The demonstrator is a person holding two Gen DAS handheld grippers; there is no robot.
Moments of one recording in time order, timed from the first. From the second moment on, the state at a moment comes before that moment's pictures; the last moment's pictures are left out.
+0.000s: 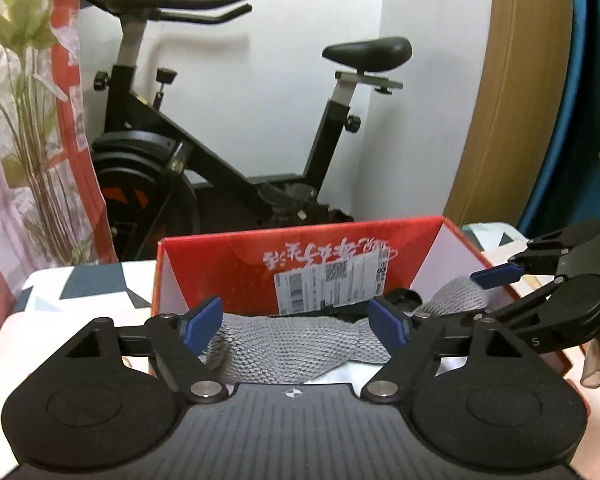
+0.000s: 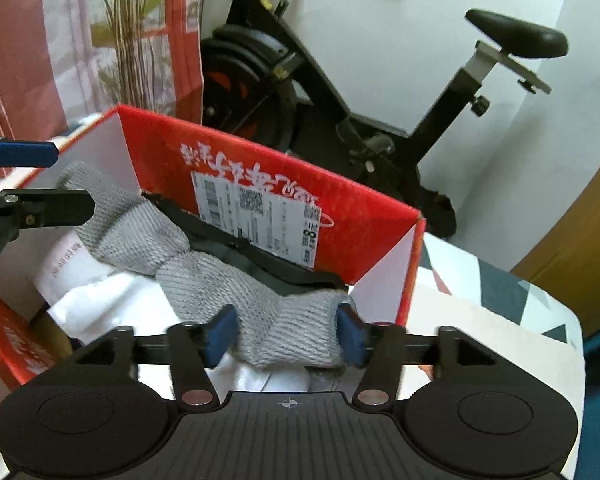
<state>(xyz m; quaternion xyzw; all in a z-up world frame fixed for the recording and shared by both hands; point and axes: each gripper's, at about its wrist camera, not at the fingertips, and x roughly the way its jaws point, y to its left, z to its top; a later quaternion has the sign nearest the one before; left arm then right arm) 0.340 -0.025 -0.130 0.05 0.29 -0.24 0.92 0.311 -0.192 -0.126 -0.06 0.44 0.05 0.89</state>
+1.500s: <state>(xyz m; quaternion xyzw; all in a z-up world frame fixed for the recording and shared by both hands) 0.105 0.008 -0.169 0.05 0.25 -0.12 0.96 0.059 -0.159 -0.137 0.05 0.26 0.05 0.96</state>
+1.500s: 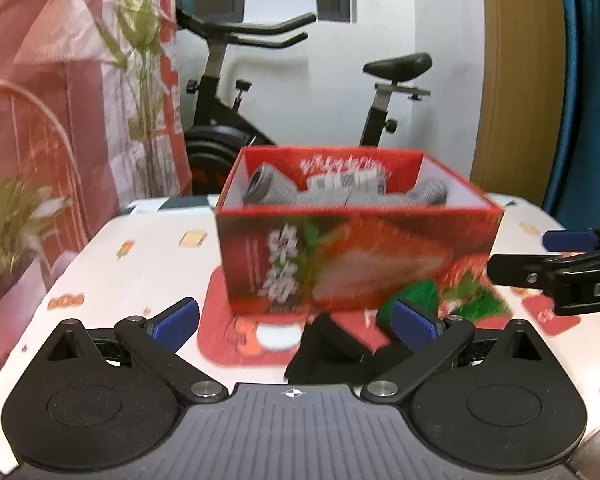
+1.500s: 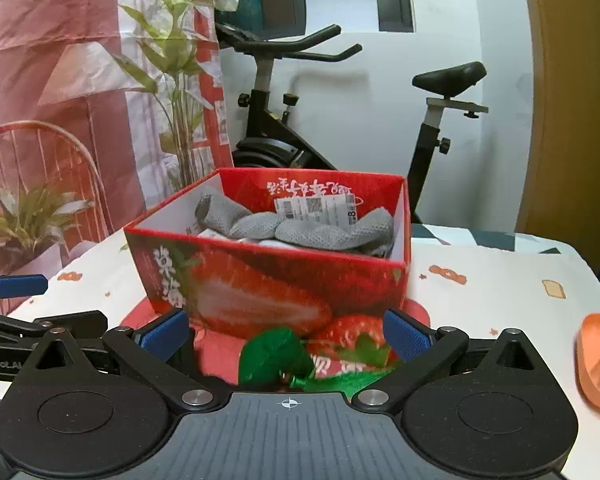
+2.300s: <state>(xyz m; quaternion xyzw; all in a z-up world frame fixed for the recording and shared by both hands) 0.123 0.026 -0.233 0.01 0.36 -0.09 0.93 0.047 -0.144 -0.238 0.06 0.33 0.05 0.94</state>
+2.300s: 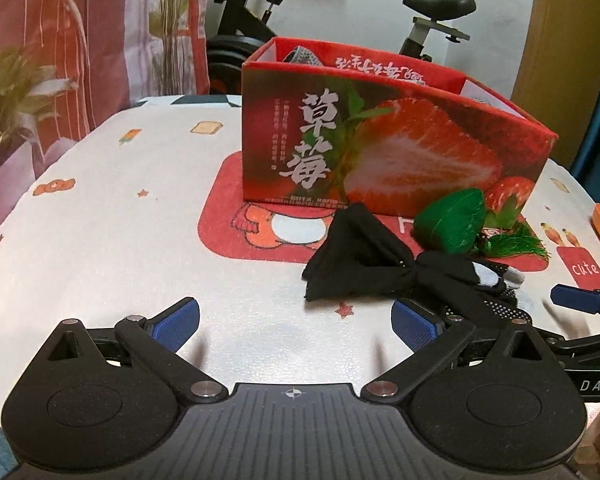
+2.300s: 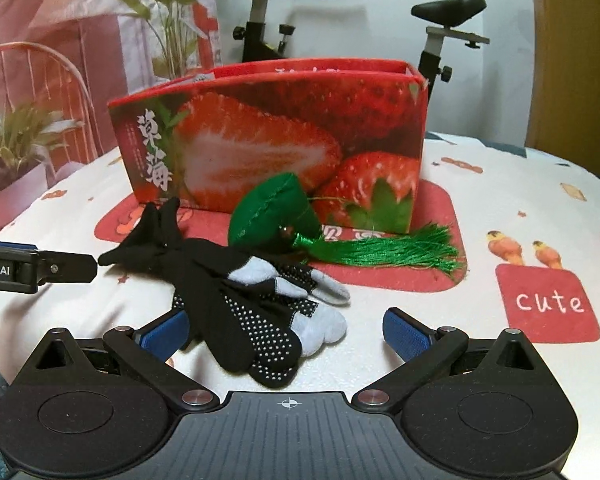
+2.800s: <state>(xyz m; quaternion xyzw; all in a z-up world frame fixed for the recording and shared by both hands) 0.149 0.032 -0.243 -0.03 0.39 -0.09 0.92 0.058 -0.138 -0.253 0.03 0.32 0.05 0.95</state>
